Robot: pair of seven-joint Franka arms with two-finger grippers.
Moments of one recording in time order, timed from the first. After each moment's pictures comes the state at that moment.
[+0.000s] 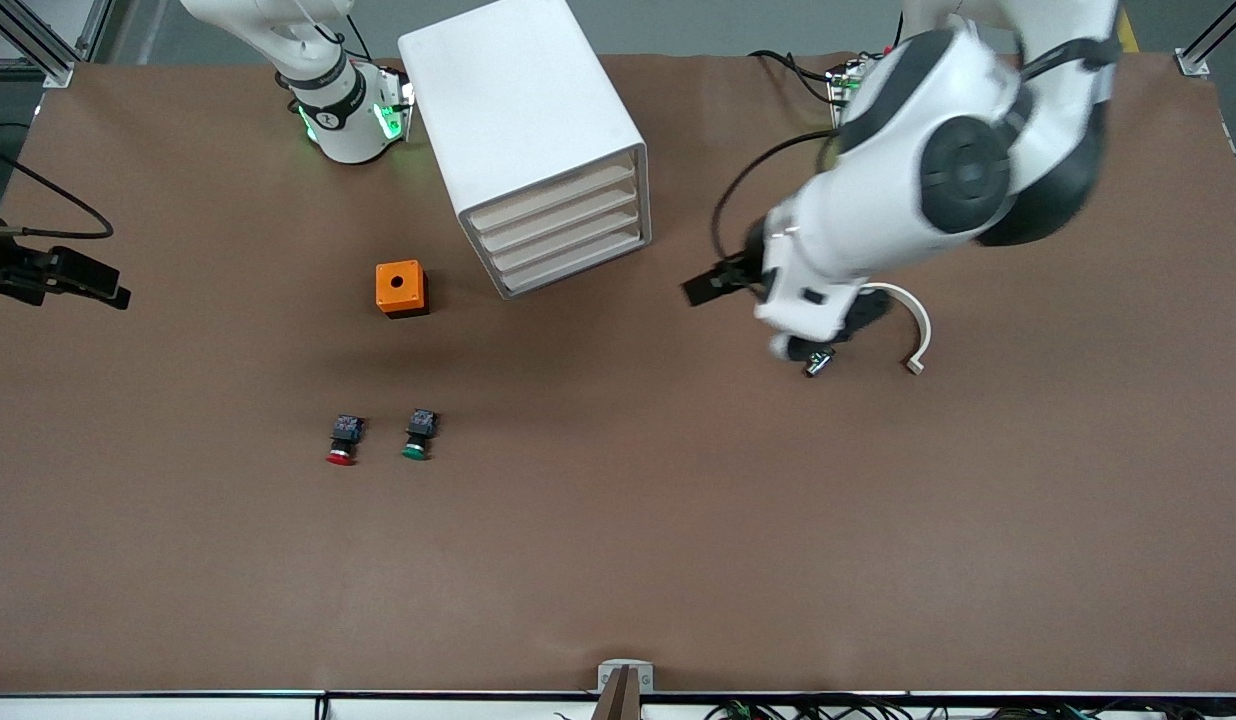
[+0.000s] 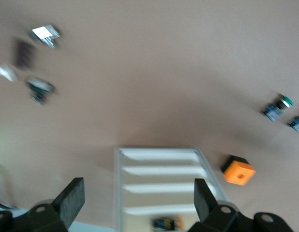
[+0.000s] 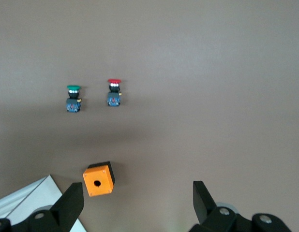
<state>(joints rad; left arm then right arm) -0.42 0.38 -0.05 -1.20 -0.32 1.47 -0.94 0.04 0.11 -0.12 -1.46 0.03 1.47 -0.01</state>
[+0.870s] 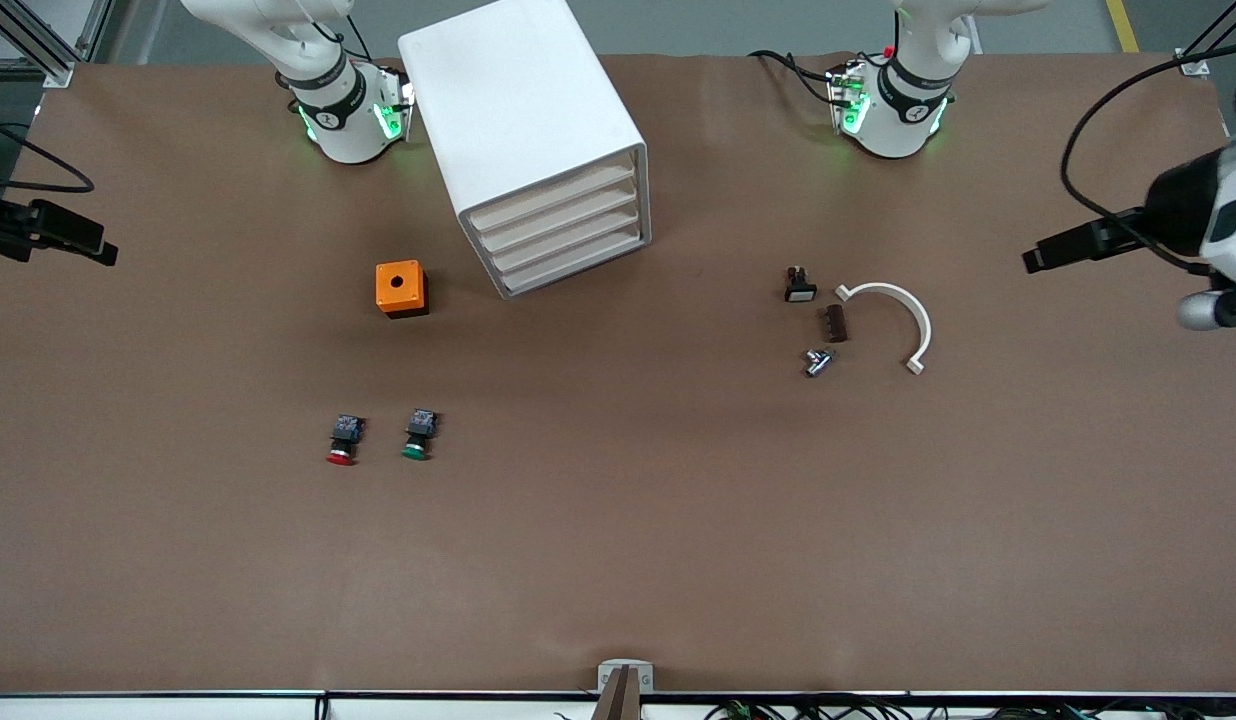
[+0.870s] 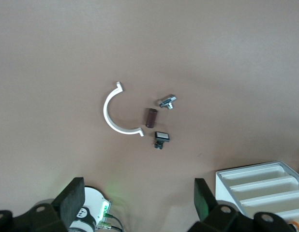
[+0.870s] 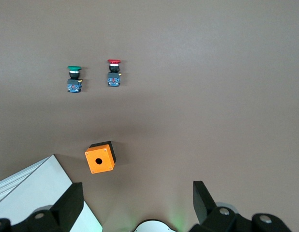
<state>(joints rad) 0.00 0.21 -0.05 -1.22 -0.17 1.23 -0.35 0.02 0.05 -0.10 -1.46 0.03 1.39 -0.01</state>
